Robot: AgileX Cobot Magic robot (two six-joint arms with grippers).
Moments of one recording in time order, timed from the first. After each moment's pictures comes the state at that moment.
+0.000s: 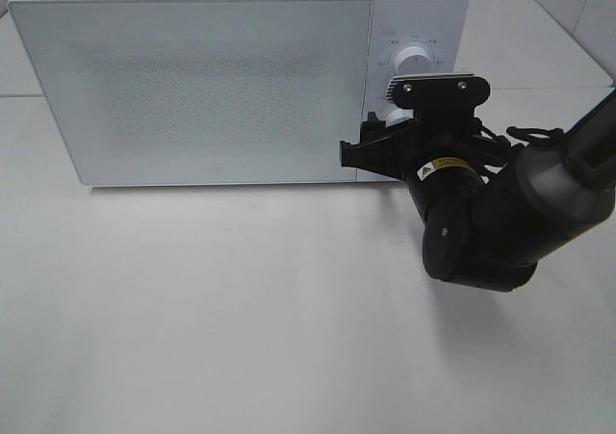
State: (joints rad) left arm 0.04 0.00 -0.50 -0.15 1.04 0.10; right arm 0.62 2.05 -0.75 0.69 -1.21 -0.28
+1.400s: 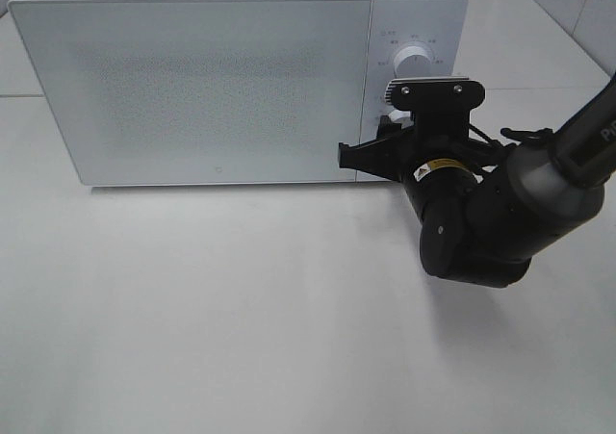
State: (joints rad) left arm 0.04 0.00 -0.50 -0.15 1.04 0.10; right arm 0.59 2.08 -0.78 0.67 -1.19 -0.25
